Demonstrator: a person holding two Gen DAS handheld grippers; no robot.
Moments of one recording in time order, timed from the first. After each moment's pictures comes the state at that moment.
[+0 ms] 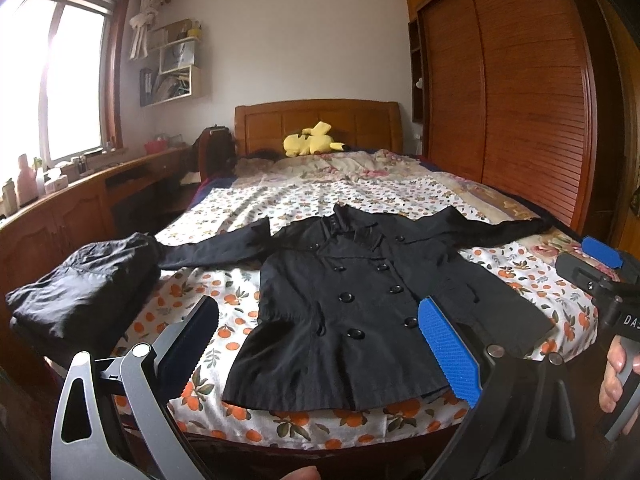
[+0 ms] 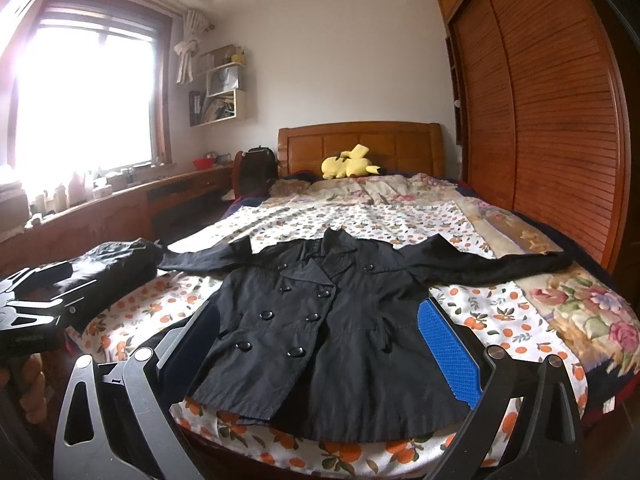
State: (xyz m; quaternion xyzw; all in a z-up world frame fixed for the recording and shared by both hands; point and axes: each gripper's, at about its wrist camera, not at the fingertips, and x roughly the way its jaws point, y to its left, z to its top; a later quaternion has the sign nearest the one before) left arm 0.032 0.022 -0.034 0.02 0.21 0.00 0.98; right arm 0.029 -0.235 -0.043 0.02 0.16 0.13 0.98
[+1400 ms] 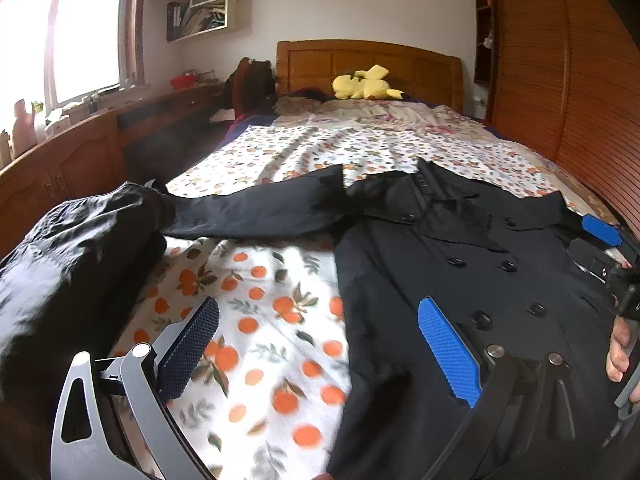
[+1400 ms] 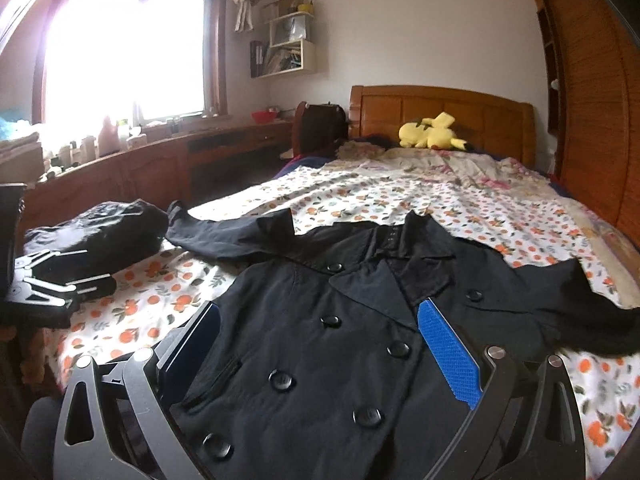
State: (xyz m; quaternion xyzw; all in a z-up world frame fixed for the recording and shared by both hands) left arm 0.249 0.156 -0.114 -0.02 0.31 0.07 0.95; right arm 0.273 -0.134 -0.106 -0.04 0.22 0.27 0.94
